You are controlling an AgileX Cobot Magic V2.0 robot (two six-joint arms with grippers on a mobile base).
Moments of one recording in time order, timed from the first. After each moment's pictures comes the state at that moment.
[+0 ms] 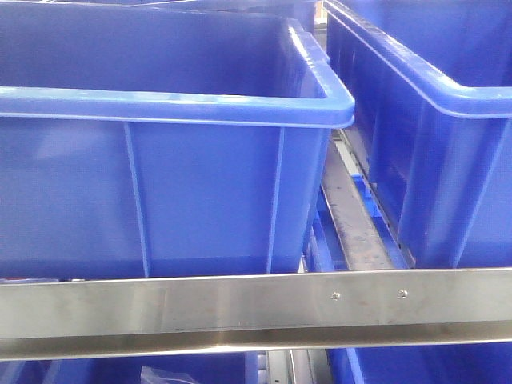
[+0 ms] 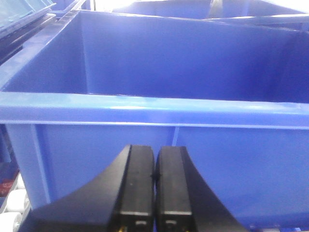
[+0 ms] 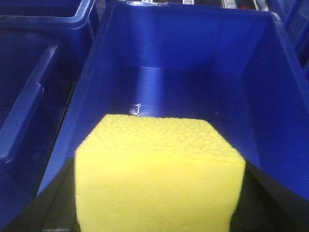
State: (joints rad) left arm -0.10 -0.01 0.00 0.13 0.08 -0.20; right arm 0.15 0.88 -1.04 -0.08 0.63 0.09
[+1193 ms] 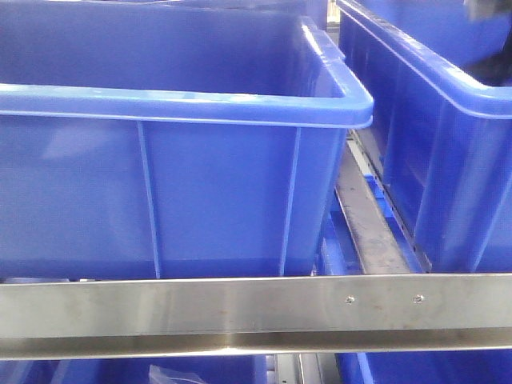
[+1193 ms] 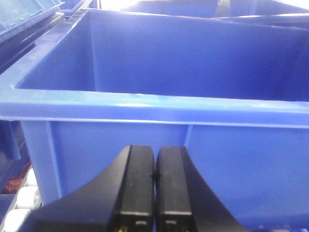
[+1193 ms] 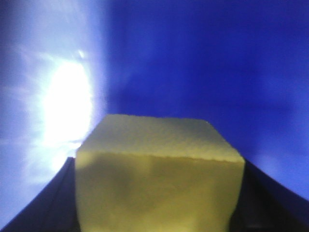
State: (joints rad) left arm -0.10 -0.01 0.00 0.13 0.08 -0.20; right arm 0.00 1.88 -1.43 -0.09 0.67 -0.01
